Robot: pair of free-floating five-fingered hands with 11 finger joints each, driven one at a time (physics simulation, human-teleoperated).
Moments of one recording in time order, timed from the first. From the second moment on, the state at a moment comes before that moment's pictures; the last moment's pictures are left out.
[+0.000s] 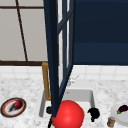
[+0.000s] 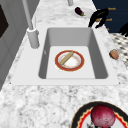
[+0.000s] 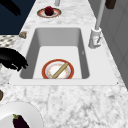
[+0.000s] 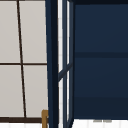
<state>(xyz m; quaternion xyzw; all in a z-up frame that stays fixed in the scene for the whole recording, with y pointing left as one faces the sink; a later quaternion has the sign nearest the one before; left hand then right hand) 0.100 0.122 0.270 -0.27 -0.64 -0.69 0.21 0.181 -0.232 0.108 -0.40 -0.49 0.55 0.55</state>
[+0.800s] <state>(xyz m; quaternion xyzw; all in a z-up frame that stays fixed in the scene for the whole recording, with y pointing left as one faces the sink) 0.157 0.111 0.152 -0.28 -0.64 -0.68 0.21 0.181 -0.232 0.108 -0.40 -0.49 0.55 0.55</state>
